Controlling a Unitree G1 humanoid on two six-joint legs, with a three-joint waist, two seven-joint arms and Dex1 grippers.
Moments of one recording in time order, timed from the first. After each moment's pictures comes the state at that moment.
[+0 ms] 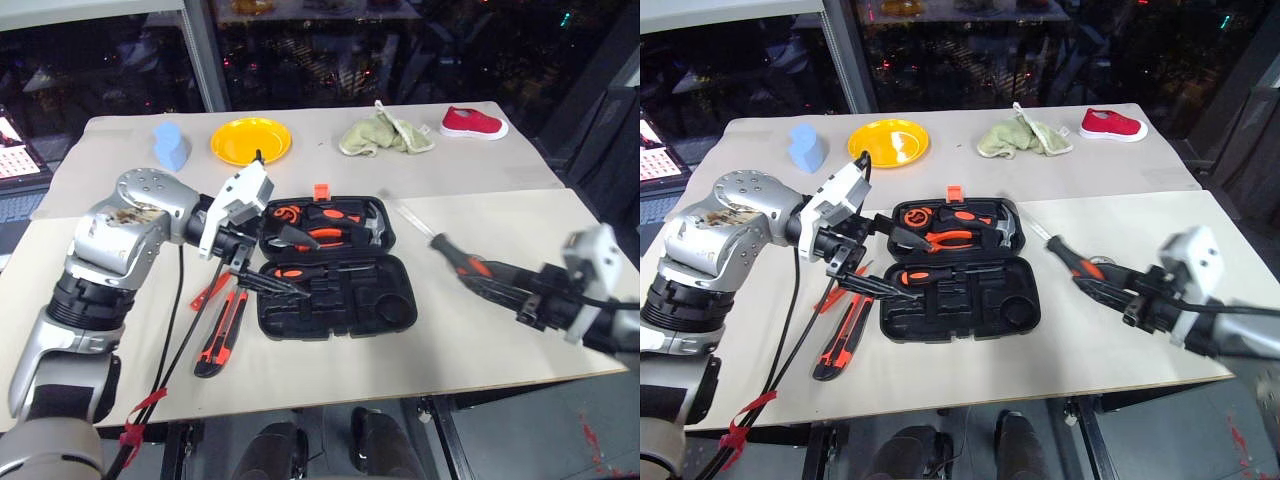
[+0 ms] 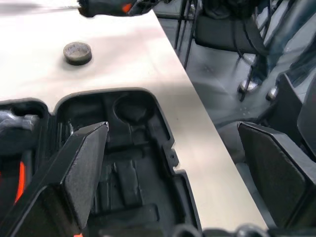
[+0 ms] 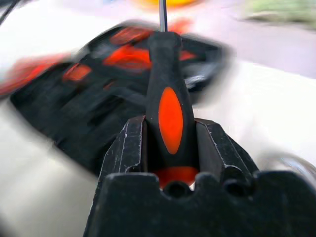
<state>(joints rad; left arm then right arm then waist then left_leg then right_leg) -0.85 0.81 -0.22 -0.07 -0.51 0.66 -1.55 -0.09 -1.02 -0.30 -0.42 0.77 0.64 0.89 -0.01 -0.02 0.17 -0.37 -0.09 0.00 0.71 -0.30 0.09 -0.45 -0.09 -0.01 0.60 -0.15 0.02</state>
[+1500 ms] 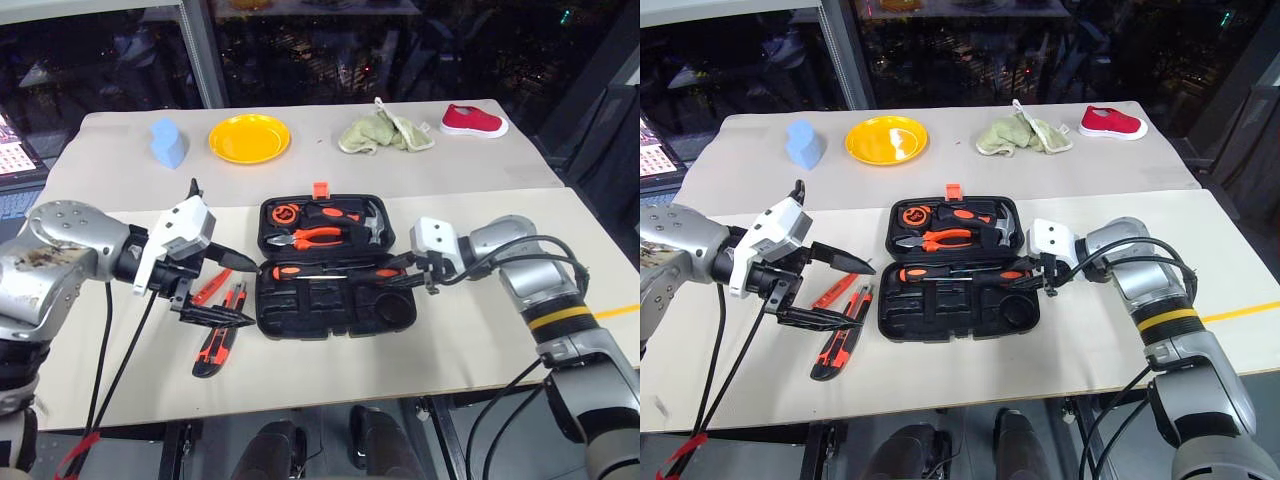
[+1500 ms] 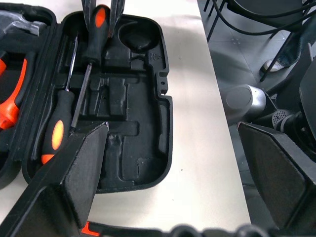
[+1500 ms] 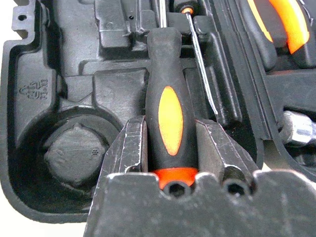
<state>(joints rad) -0.55 1.06 -0.04 -0.30 -0.59 0.74 -1.43 -0.76 -0.68 0.30 0.41 0.08 0.05 1.37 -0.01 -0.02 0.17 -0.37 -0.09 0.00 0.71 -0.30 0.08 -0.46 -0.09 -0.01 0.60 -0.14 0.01</state>
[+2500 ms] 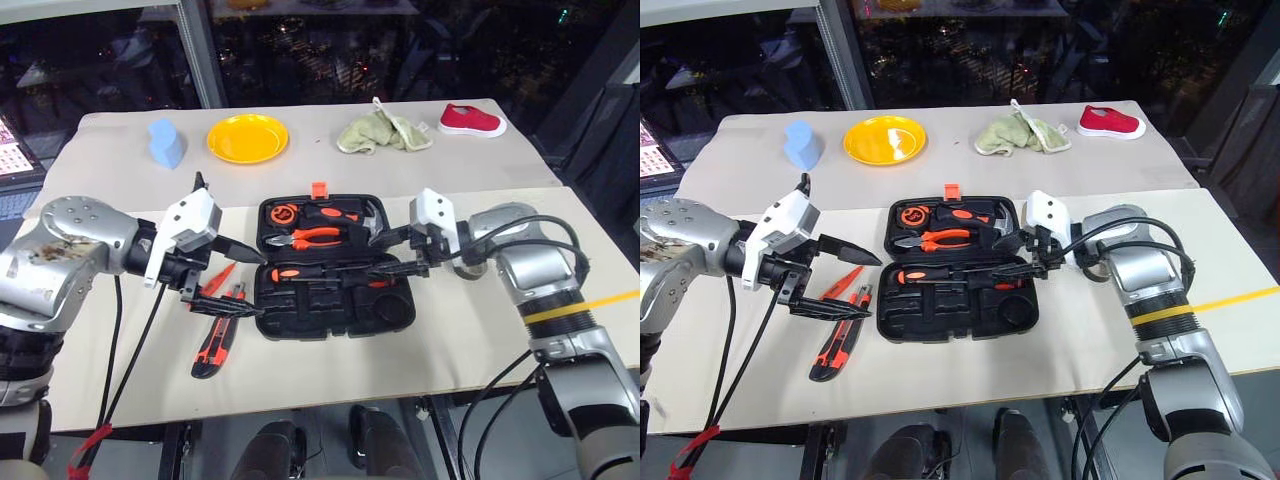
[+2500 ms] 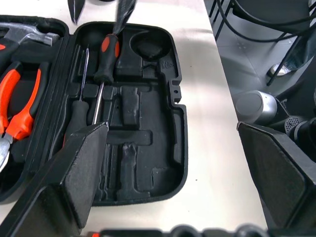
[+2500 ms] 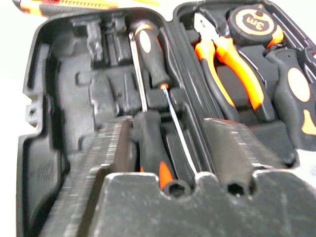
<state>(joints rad) -0.61 1.01 -0.07 -0.25 -0.55 0.70 -1.43 -0.76 -0.54 0.22 0.26 0.18 0.32 1.25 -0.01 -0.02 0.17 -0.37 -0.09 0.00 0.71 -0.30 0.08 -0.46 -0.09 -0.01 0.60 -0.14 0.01</state>
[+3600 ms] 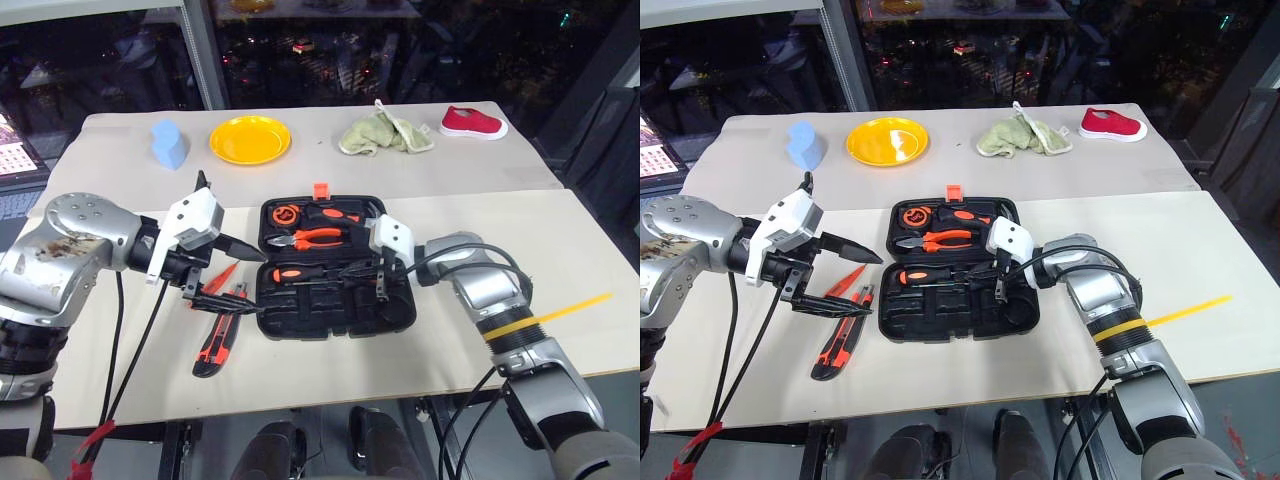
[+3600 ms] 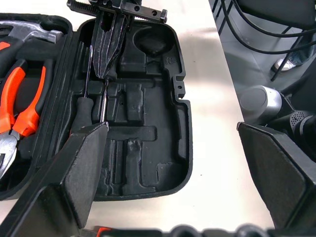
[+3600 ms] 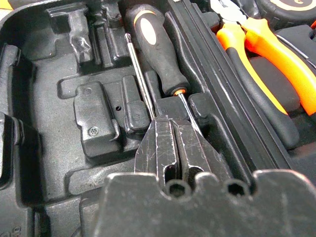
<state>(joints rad) -0.62 0.99 -0.11 -0.21 -0.51 0.65 -1.45 -0.68 -0.48 0.28 0.18 0.09 0.36 1.14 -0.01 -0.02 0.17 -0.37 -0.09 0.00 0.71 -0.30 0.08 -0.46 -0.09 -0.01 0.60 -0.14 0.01</state>
